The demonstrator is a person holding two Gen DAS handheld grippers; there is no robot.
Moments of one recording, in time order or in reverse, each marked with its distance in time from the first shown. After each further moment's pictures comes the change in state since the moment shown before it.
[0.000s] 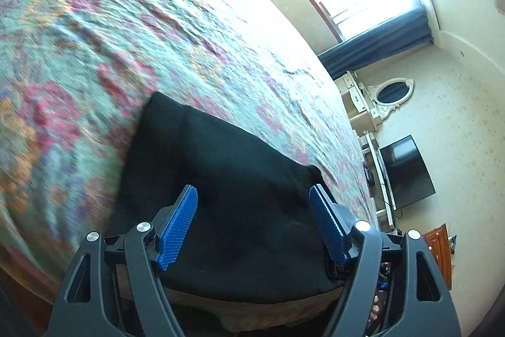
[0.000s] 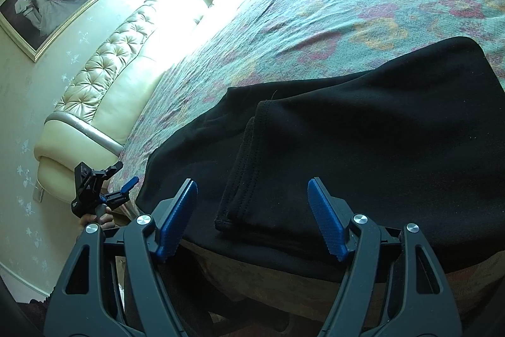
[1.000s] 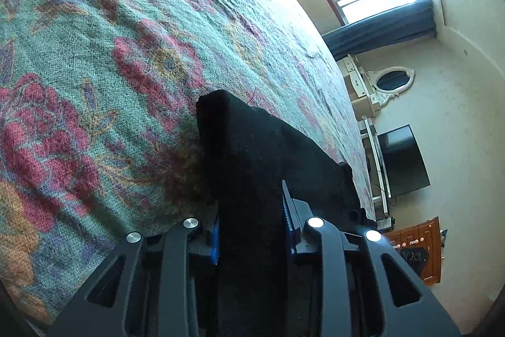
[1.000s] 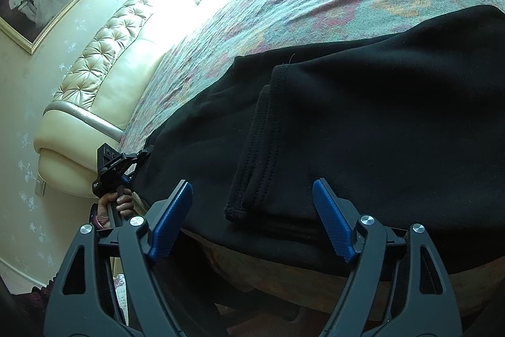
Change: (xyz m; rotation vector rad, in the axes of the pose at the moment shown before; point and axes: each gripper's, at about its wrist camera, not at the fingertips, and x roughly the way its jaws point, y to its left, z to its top) left arm 0.045 0.056 0.014 -0.049 0.110 -0.074; right arm 0.030 0.012 -0.012 0.016 0.086 0.013
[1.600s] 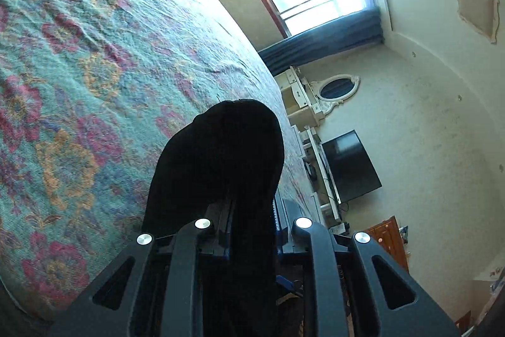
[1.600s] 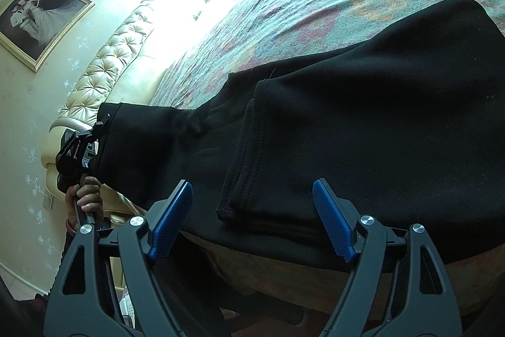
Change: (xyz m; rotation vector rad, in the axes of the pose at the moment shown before) left arm 0.003 -0.156 -0.005 0.099 -0.064 -0.227; right arm -0.018 -0.022 -0.007 0.050 -0.060 0.032
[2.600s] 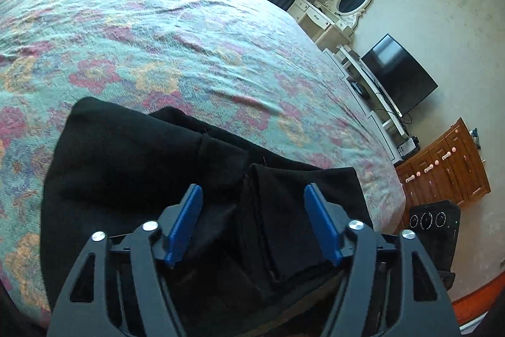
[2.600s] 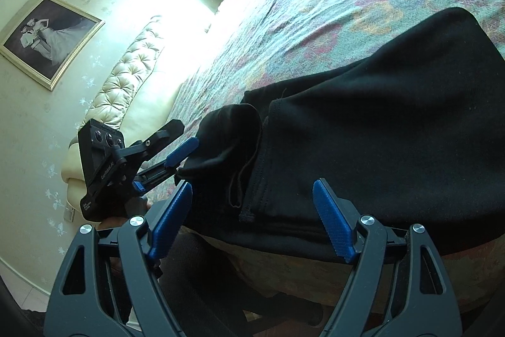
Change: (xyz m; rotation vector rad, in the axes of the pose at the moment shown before) left arm 0.138 -0.076 -0.098 0.355 0.195 0.300; right arm -0.025 -0.003 0.015 0.052 -0.038 0.104
